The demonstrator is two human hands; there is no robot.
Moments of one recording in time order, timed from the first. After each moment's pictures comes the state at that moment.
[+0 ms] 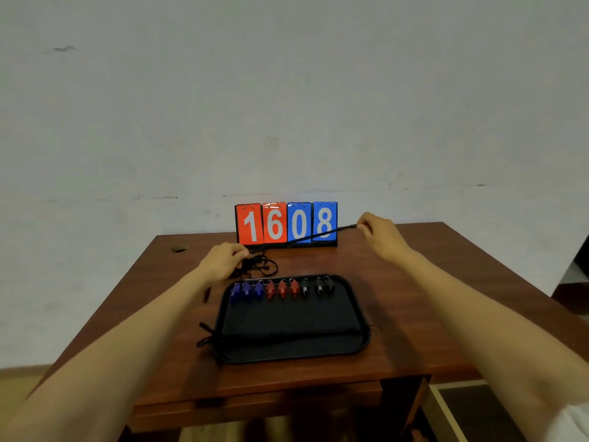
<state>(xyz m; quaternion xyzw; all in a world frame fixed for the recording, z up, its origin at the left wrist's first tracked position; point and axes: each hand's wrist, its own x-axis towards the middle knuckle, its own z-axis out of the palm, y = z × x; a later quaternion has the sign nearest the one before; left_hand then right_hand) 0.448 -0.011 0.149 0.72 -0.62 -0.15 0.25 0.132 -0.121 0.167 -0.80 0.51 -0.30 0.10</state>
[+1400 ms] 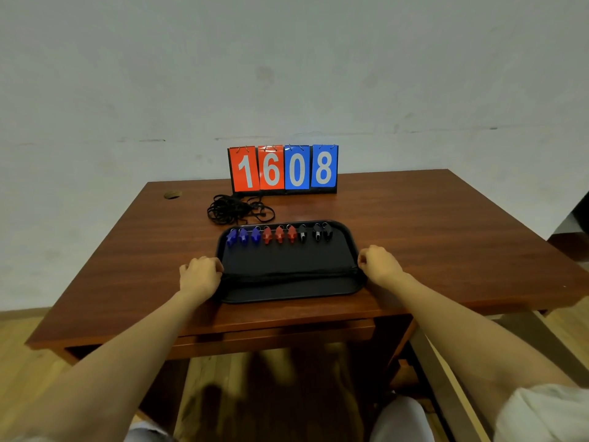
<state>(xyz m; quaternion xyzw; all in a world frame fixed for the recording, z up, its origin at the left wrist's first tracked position) 0.473 0.031 0.003 0.83 -0.55 -0.03 0.08 0.114 -0.083 0.014 -0.80 0.59 -0.05 0.12</state>
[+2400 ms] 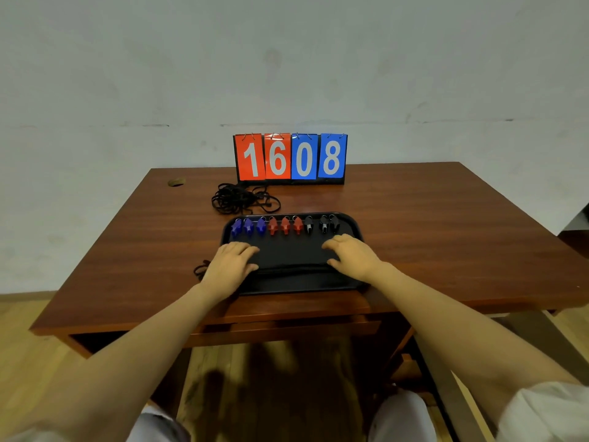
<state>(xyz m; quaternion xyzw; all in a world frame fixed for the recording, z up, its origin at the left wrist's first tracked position) 0.447 0.025 -0.005 0.67 -0.73 0.04 0.11 0.173 -0.072 0.025 -0.91 0.42 -0.01 0.04</state>
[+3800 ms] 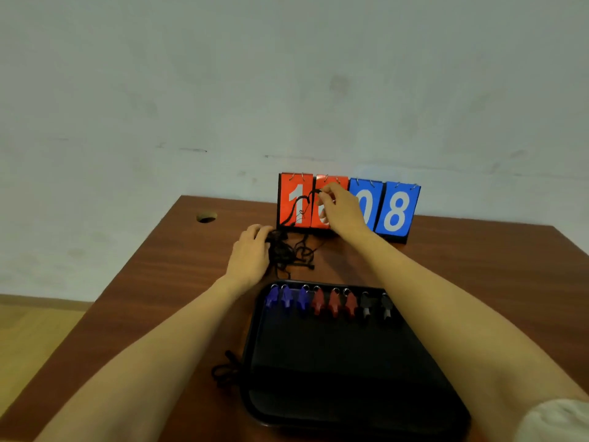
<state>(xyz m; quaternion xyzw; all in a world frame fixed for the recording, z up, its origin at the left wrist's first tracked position) 0.543 -0.136 0.041 0.75 -0.59 -0.02 0.29 0.386 -0.245 0.122 -0.76 0.43 -0.36 0.31</state>
